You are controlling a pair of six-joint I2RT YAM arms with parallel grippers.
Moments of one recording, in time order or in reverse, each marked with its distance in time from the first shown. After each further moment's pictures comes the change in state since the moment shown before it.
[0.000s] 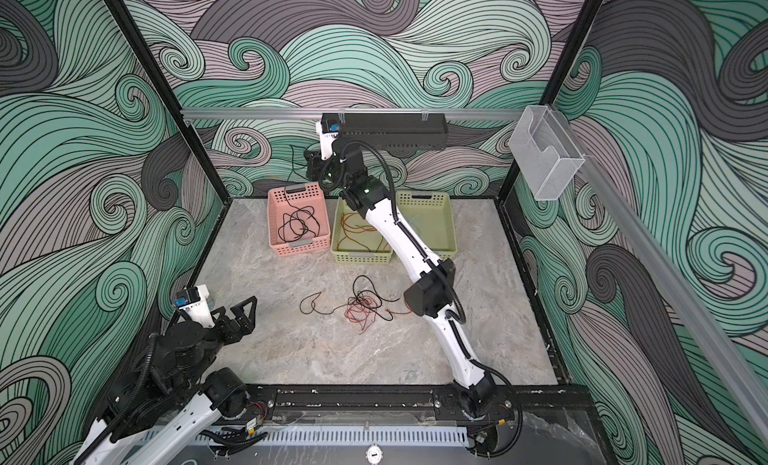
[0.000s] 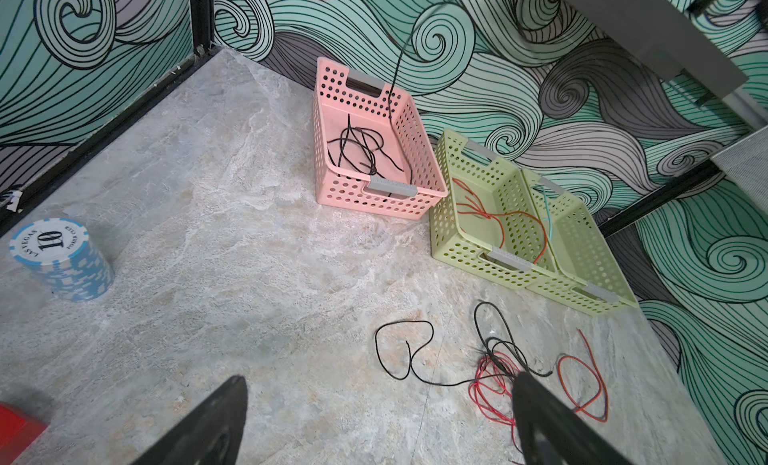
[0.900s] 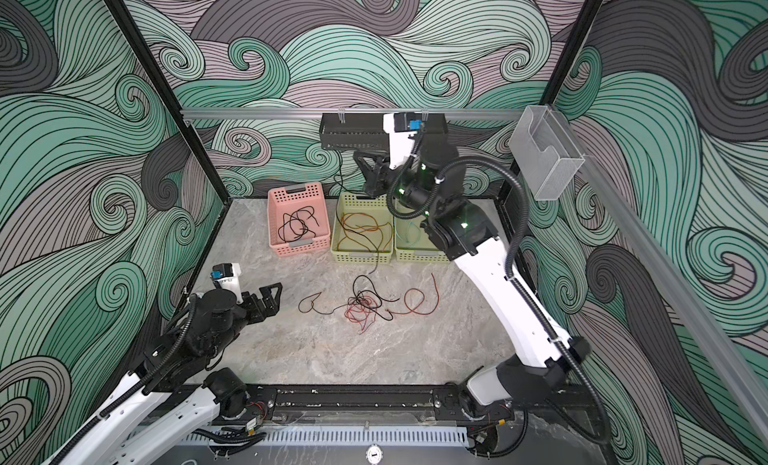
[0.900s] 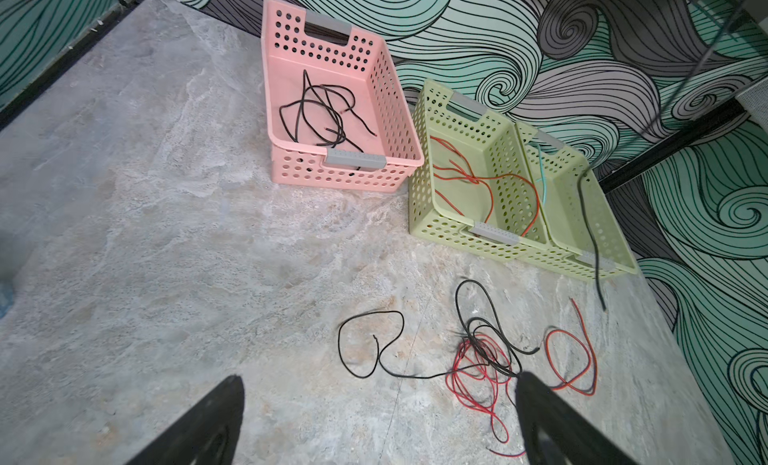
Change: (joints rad) left arm 0.000 0.318 0.055 0.145 0.093 0.007; right arm -0.055 -0.925 -0.828 0.012 -0.090 0.039
